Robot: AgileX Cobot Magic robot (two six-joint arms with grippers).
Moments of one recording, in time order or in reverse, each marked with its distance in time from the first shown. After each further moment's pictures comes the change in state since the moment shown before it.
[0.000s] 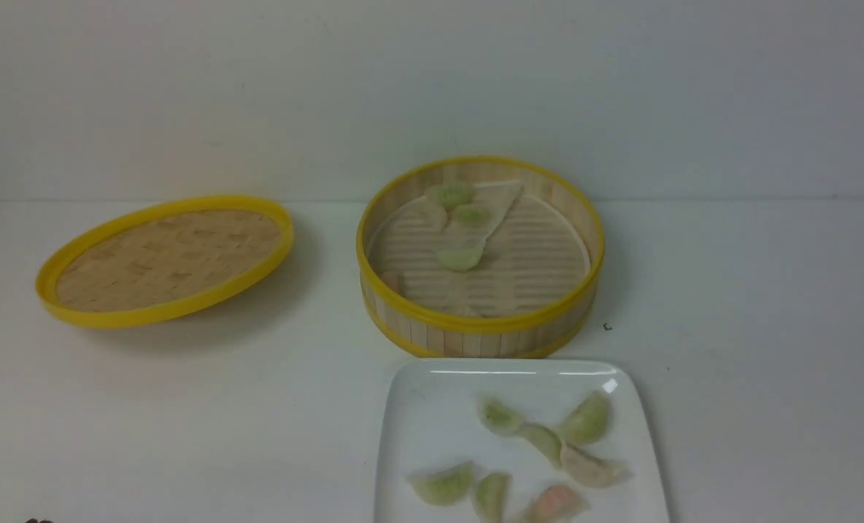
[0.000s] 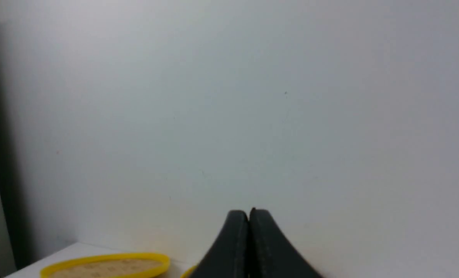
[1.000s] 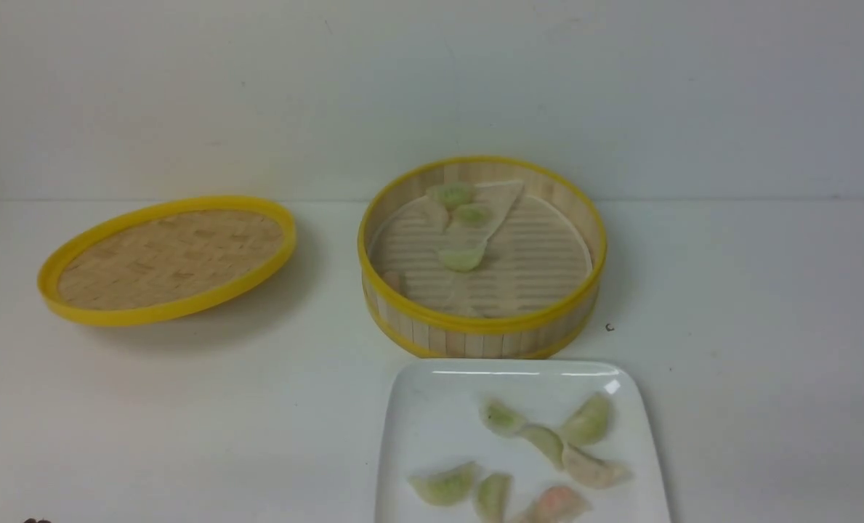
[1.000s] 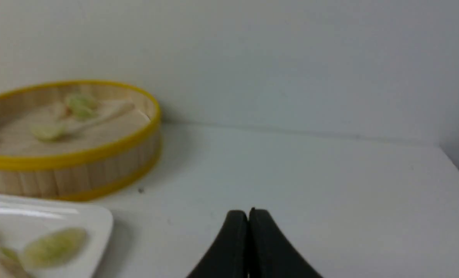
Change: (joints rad) right arm -0.361 0.001 0.363 -0.149 0.036 -0.008; left arm 0.000 0.000 0.000 0.000 0.000 0.000
